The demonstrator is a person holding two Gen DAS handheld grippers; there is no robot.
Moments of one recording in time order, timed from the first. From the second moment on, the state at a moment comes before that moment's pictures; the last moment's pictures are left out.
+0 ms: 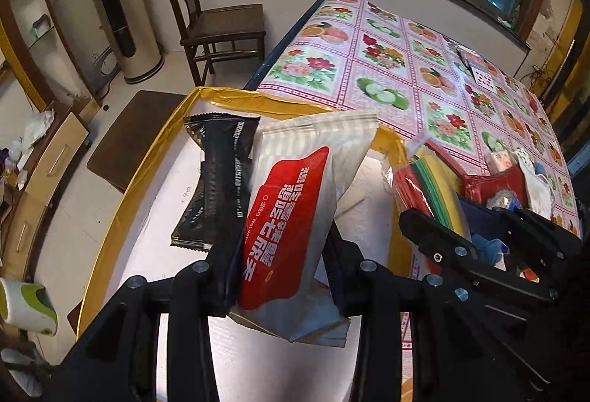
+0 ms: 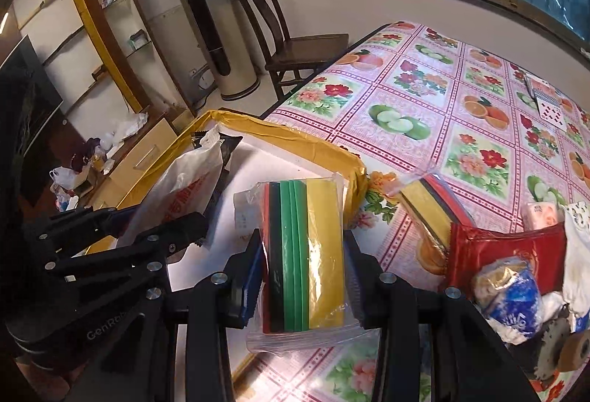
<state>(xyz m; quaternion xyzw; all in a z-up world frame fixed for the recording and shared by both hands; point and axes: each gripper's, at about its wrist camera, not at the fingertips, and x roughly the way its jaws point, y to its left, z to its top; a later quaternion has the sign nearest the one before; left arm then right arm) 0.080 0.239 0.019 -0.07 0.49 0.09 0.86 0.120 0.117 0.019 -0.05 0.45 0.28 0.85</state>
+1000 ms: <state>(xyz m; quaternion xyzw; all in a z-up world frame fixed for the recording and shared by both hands) 0.115 0.276 -0.017 -0.12 0.52 0.13 0.83 0.153 0.128 -0.008 0.06 0.49 0.26 0.83</state>
